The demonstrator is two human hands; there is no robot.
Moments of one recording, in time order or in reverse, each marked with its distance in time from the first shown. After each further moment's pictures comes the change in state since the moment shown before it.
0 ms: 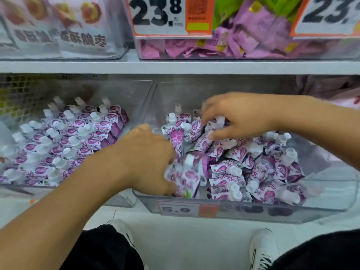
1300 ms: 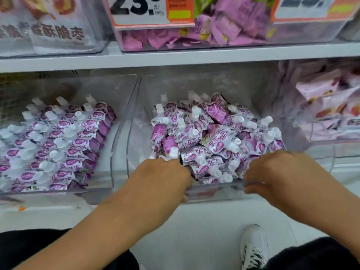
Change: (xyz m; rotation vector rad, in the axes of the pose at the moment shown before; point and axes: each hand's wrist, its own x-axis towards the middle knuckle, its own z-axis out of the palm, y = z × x) left_hand -0.017 0.051 0.018 -0.181 0.154 0.091; right_hand -0.119 -0.087 0.069 -0.054 0.128 0.468
